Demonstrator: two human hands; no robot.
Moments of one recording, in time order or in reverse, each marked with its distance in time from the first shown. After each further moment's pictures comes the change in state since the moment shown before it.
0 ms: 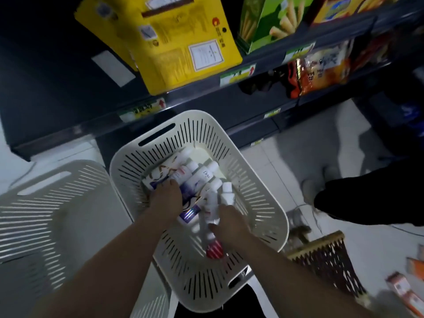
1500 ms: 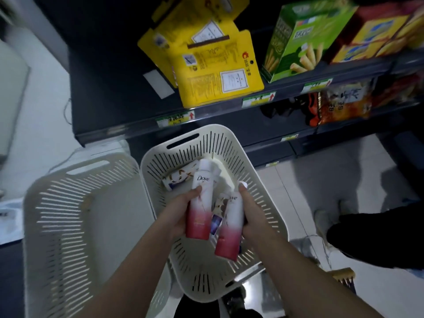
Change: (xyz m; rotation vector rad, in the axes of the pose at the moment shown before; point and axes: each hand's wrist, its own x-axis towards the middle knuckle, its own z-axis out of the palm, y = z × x) left_hand -0.092 0.018 -0.043 -1.921 -0.326 -0.190; right_hand -0.010 -0.008 -0.052 1.620 -0.057 0.315
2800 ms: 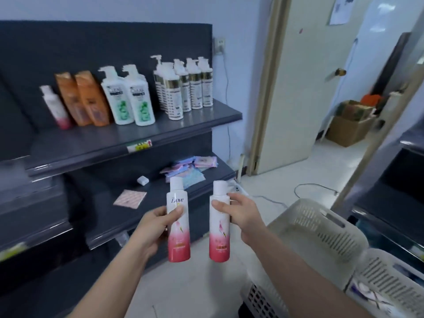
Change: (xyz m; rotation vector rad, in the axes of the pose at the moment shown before) left_hand -0.493 -0.278 -0.120 -0.665 1.075 0.852; right_hand -0.383 0.259 0.114 -1.219 -1.359 -0.323
